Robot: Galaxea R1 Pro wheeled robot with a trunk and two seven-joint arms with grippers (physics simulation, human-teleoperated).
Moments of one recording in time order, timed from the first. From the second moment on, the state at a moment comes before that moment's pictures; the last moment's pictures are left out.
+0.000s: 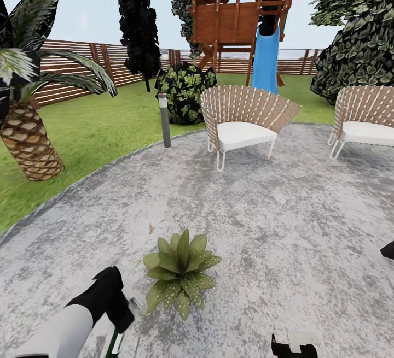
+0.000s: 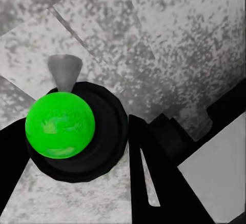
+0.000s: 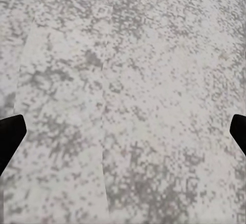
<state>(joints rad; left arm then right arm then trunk) -0.67 0.03 0.05 -0.48 -1.10 0.67 -1.05 -0.36 -0.02 -0.16 -0.18 0.23 -0.42 -0.24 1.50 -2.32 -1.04</state>
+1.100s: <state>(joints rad) -0.60 0.03 0.05 -0.49 -1.10 0.64 -1.04 -0.36 -0.02 -0.16 -0.18 0.23 -0.42 -0.24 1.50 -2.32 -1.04</state>
